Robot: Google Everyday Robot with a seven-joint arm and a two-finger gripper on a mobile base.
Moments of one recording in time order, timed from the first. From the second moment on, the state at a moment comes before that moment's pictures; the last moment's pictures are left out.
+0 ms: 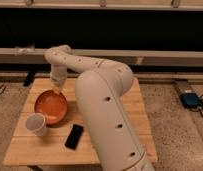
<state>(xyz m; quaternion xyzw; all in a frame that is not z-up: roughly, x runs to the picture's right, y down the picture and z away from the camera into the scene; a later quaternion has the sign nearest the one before) -0.243 0.018 0.864 -0.39 -0.03 0.23 0.89</state>
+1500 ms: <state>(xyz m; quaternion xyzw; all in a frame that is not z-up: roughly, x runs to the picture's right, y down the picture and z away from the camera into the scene) -0.113 0.000 0.935 -0.31 0.15 0.29 0.89</state>
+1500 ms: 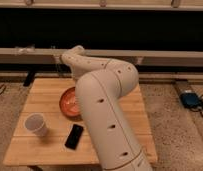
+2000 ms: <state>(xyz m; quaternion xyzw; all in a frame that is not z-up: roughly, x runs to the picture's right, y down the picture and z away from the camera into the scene) -0.183 -0.026 0.957 -0.30 0.11 0.32 0.89</state>
